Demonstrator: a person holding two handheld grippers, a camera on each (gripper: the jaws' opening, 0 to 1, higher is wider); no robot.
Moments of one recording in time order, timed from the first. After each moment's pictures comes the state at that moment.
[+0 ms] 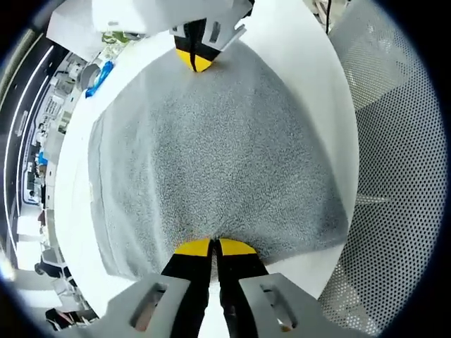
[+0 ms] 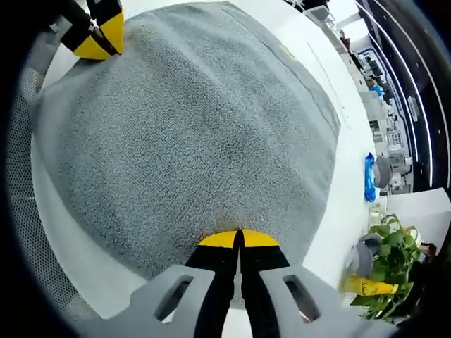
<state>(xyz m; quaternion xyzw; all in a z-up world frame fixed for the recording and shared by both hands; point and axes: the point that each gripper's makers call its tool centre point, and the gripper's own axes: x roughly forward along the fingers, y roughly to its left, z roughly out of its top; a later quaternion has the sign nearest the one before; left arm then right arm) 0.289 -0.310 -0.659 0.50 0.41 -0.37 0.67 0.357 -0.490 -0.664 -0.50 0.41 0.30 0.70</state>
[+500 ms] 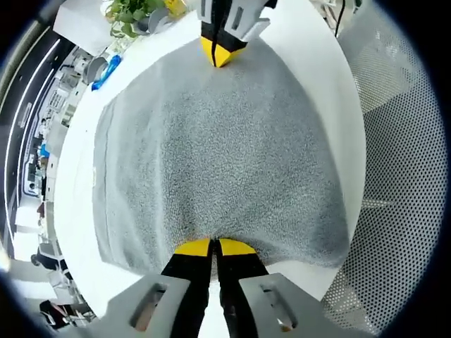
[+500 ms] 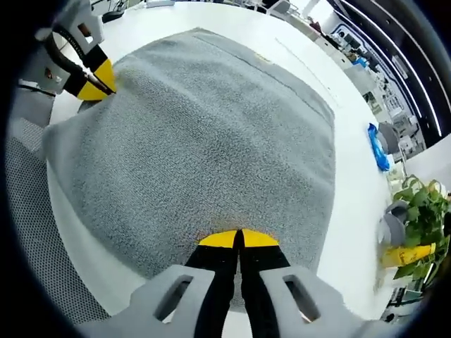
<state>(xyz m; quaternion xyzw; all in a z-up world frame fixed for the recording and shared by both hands) 0.296 -0.303 -0.658 0.48 0.42 -0.36 0.69 0.345 -0.489 -0.663 -0.38 0.43 0.29 0.76</state>
